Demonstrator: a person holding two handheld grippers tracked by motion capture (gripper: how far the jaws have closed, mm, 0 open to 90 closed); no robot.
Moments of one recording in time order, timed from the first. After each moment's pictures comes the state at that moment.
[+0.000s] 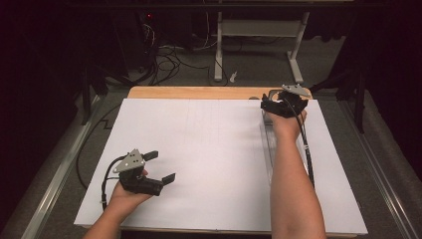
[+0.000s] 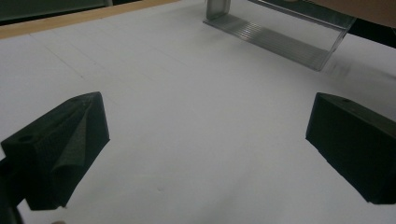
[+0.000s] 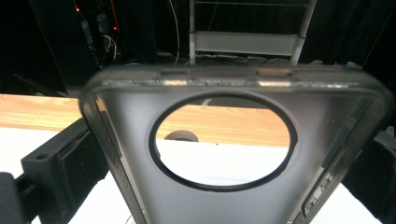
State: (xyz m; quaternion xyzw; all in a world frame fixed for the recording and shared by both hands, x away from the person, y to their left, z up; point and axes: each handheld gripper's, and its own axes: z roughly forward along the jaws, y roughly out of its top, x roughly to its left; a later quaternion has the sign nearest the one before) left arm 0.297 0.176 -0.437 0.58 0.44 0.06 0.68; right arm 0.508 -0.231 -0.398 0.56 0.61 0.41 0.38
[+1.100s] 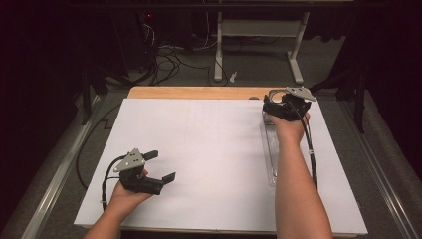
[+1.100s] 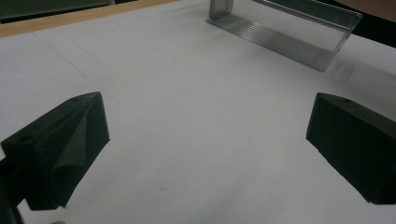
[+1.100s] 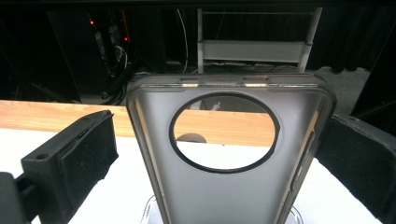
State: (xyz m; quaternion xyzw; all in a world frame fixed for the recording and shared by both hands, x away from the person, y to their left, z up) left arm 0.300 0.176 -0.437 0.57 0.45 0.07 0.68; right arm 0.486 -0.234 -0.389 0.55 0.60 0.44 0.38
